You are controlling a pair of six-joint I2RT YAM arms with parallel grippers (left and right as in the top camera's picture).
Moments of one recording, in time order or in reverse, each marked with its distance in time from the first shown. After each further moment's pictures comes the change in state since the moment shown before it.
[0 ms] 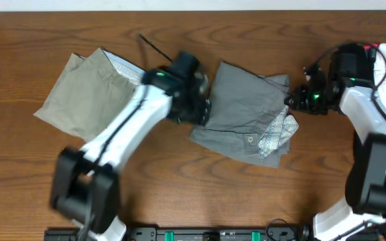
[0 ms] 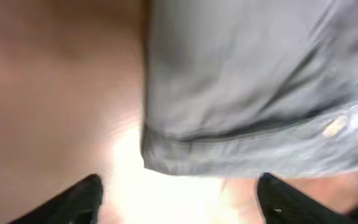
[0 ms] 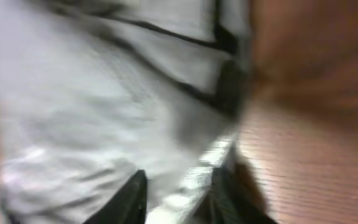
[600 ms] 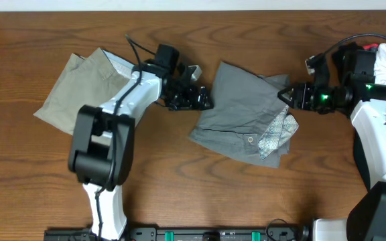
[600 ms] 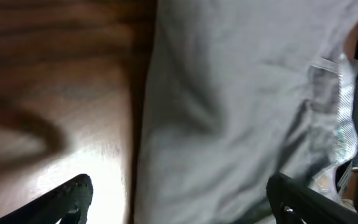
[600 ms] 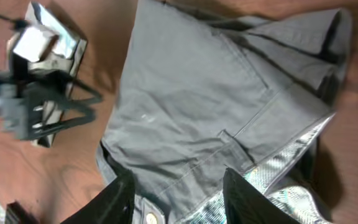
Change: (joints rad) left arm 0.140 0.333 0.014 0.243 0.401 0.036; right arm 0.019 -0.194 0.000 -0.121 -0.177 -0.031
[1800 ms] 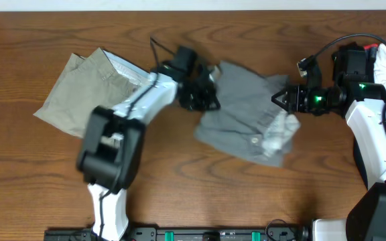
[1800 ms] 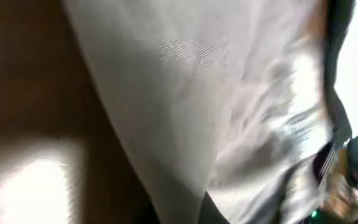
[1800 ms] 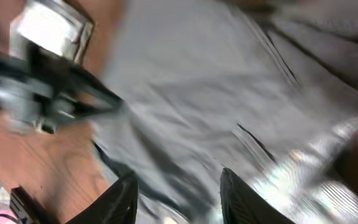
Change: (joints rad) left arm -0.074 -0.038 0.057 0.036 0.037 -0.024; right arm 0.039 0.000 0.000 -0.036 0.005 -0.010
